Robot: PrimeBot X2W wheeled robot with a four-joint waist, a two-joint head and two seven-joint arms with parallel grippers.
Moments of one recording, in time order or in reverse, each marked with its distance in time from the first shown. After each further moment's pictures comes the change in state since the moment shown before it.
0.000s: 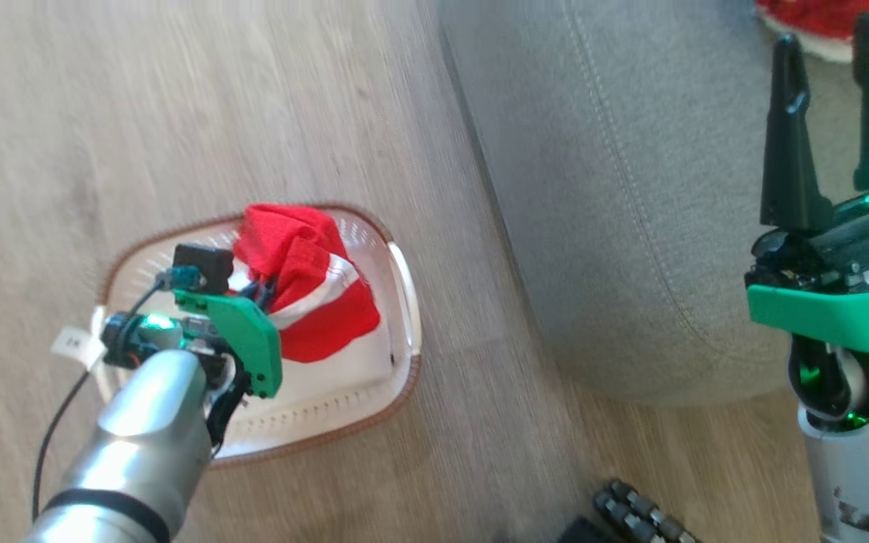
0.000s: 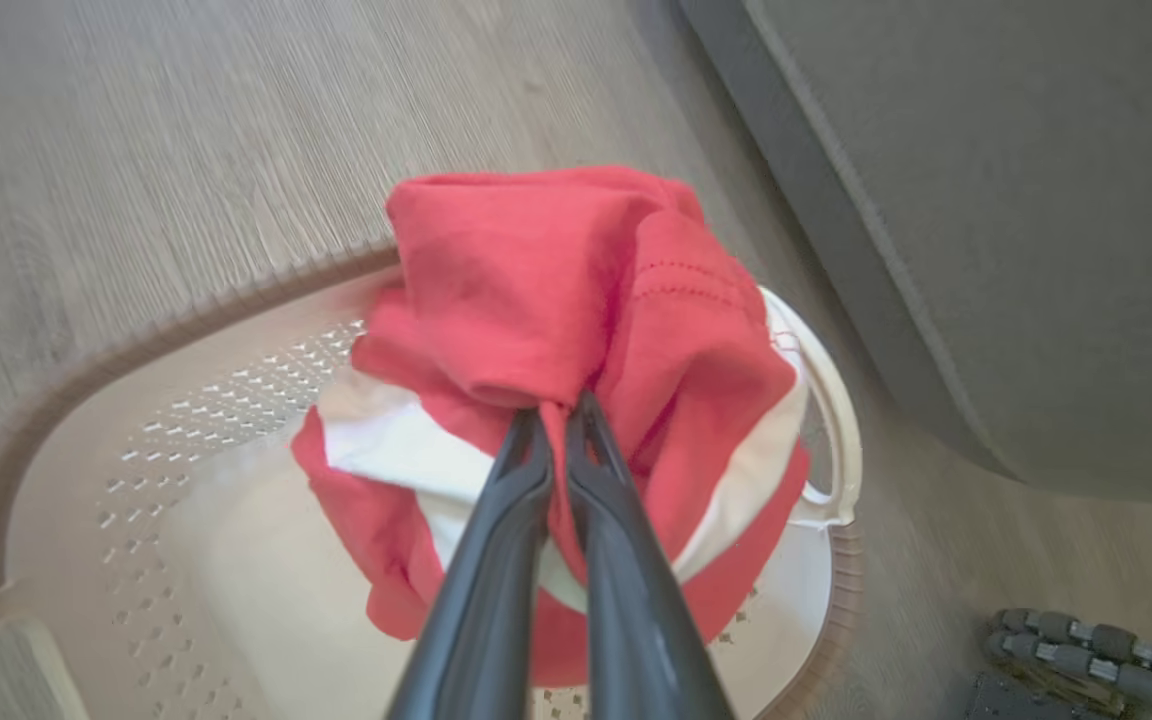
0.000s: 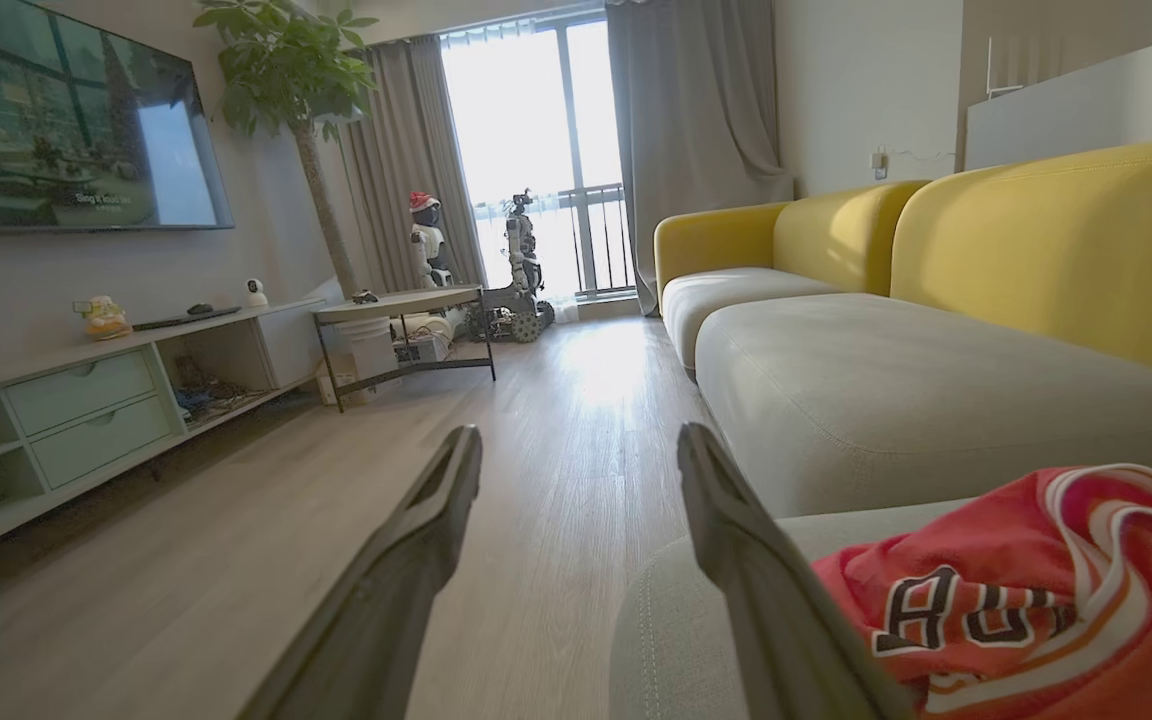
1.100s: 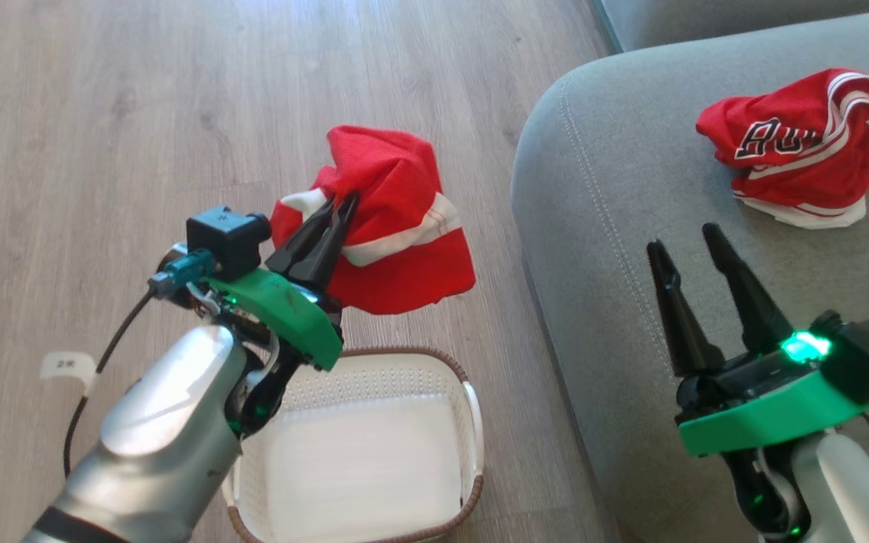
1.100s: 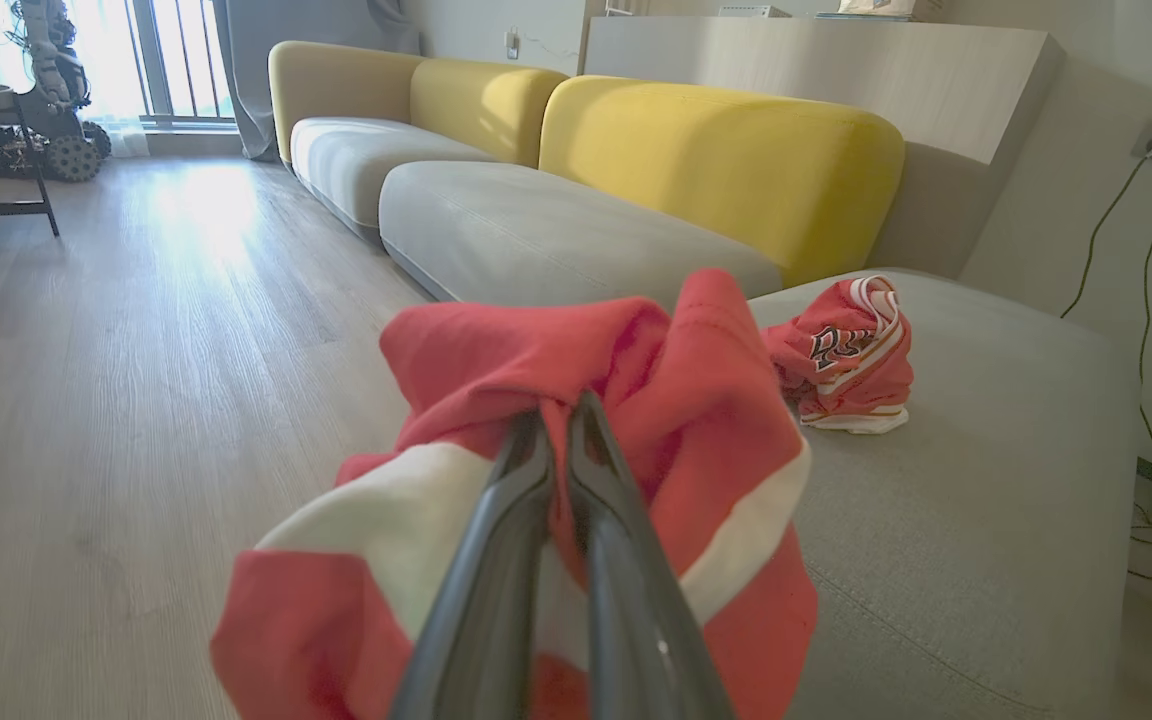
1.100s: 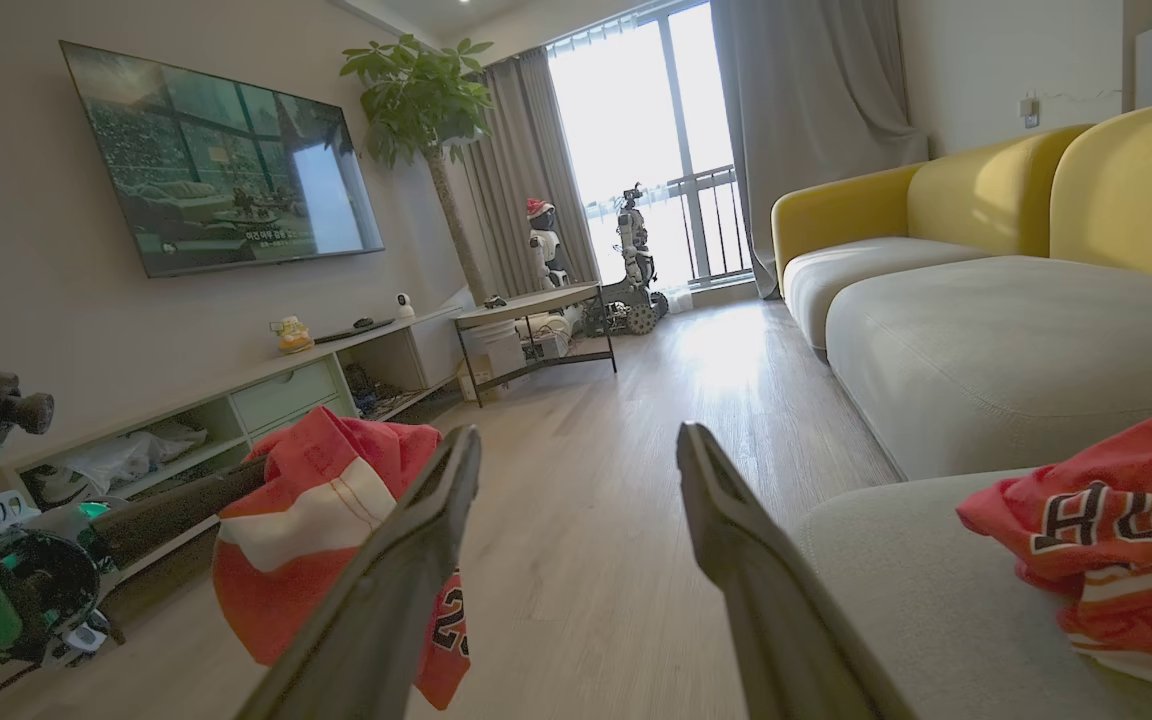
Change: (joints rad) left arm 0.130 0.106 -0.023 -0.659 -0.097 0.058 -0.100; right arm 0.243 -0.058 0.132 0.165 0.080 0.000 0.028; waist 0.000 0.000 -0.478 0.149
